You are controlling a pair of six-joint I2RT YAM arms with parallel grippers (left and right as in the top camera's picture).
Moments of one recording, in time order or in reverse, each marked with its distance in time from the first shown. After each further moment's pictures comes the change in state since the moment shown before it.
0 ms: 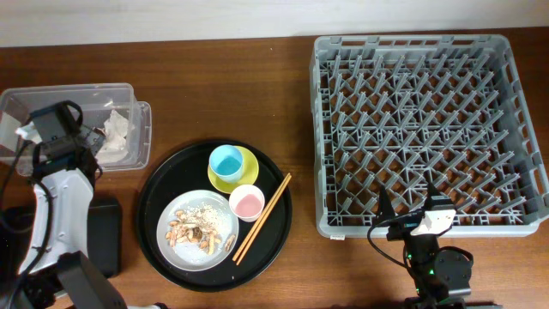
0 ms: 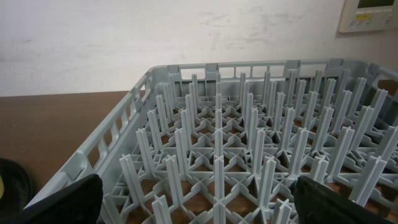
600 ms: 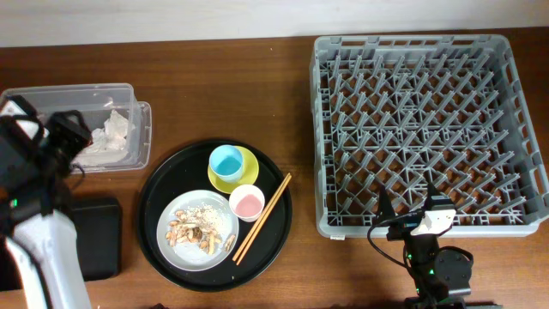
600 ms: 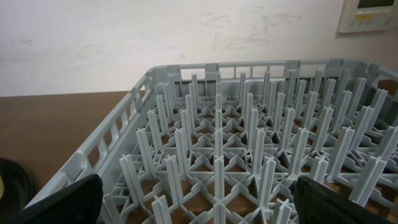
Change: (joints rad) left arm 0.113 -0.327 0.003 -0.072 0.592 0.077; right arm 0.000 0.000 0.000 0.000 0.000 0.000
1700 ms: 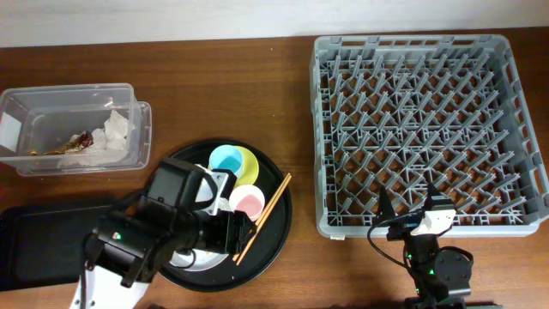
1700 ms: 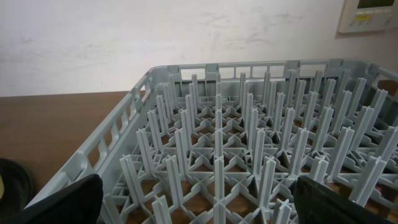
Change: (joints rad) left arm -0.931 -0.219 -0.001 -0.765 0.026 0.146; right arm 0.000 -0.001 0.000 0.000 0.000 0.000
